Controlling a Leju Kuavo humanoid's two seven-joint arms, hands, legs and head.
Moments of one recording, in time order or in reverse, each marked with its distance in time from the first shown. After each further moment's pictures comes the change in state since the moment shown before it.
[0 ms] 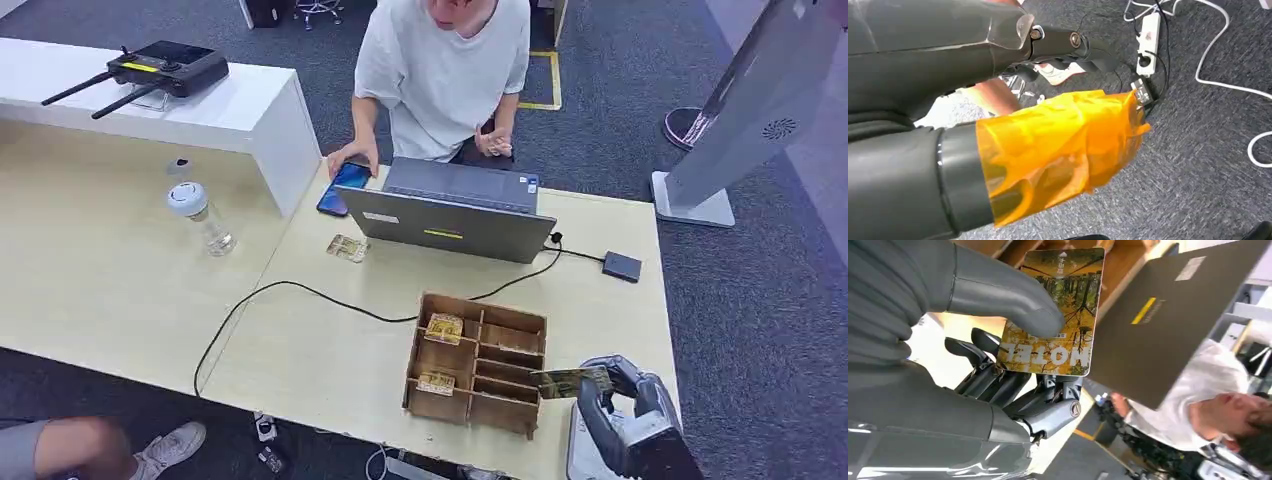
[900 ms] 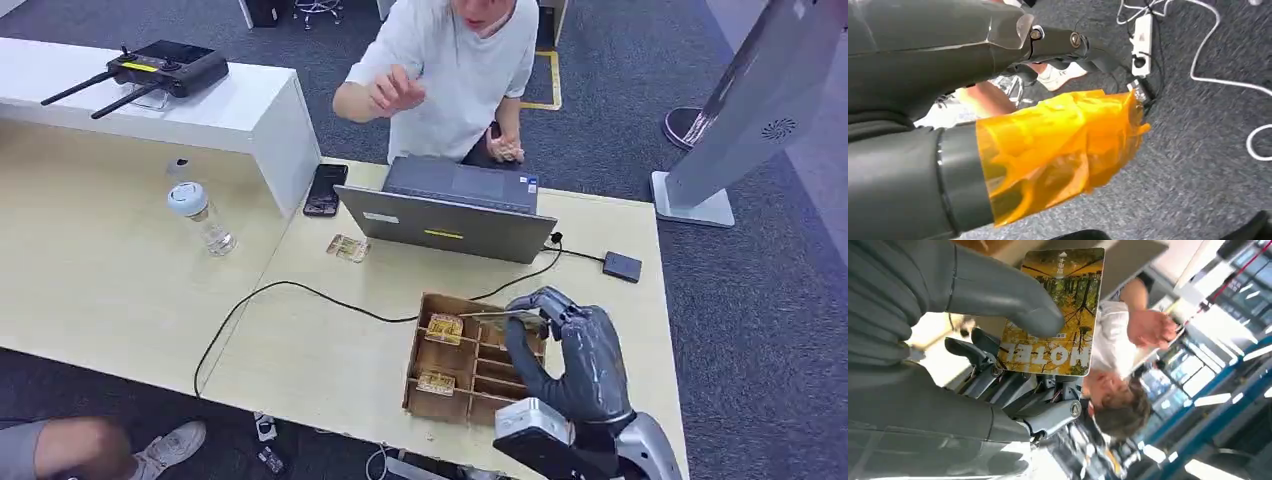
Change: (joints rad) left arm -0.011 0.000 -0.018 0.000 -0.041 -0.031 0.013; right arm -0.268 0.106 0.263 0.000 0.445 -0.096 0.023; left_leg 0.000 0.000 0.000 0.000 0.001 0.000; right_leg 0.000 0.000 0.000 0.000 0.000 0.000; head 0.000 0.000
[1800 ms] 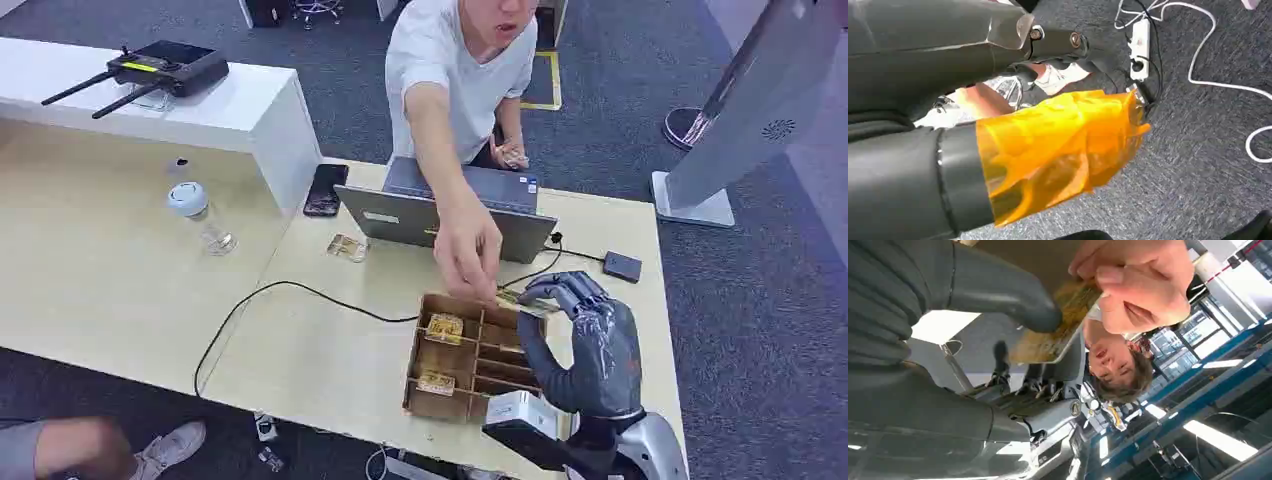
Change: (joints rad) left arm 0.002 0.000 0.002 0.000 -0.029 -0.005 0.008; right arm -0.043 -0.016 0.029 0.011 0.199 -0.130 0.071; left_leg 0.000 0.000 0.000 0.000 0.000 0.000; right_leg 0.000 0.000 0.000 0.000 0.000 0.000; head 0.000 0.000
